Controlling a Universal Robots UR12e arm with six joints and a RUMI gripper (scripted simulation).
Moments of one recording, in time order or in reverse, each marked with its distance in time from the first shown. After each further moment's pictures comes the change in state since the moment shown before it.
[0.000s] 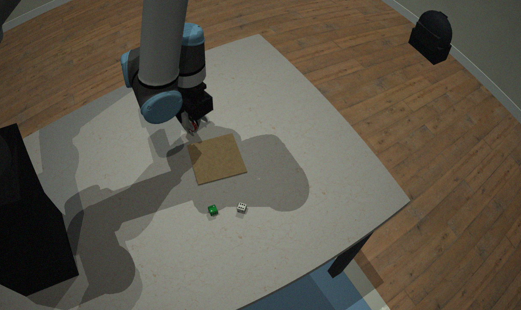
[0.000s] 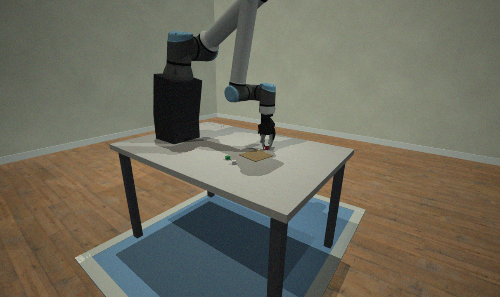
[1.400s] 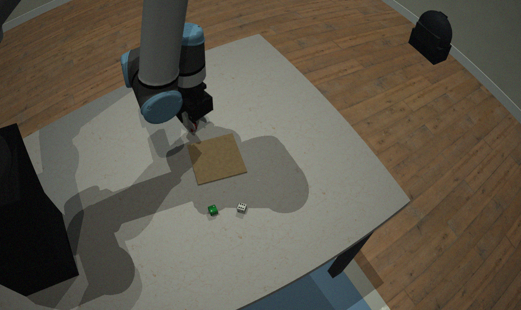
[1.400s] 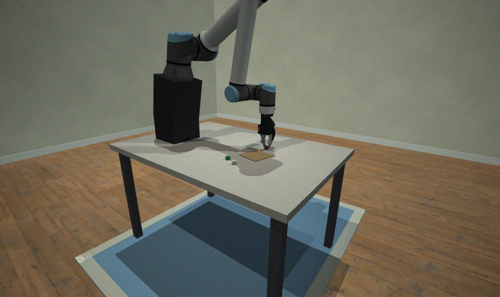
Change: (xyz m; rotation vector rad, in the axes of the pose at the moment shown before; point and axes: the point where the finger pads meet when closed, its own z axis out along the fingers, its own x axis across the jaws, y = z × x) arm 0.000 0.000 0.000 0.000 0.000 0.000
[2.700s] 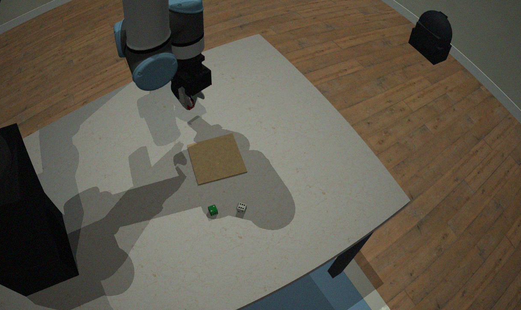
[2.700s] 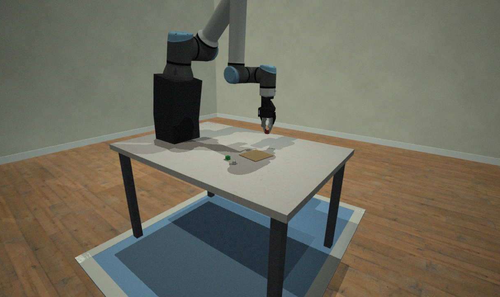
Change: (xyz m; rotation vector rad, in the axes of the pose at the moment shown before) arm -0.001 0.001 -0.100 0.000 0.000 0.001
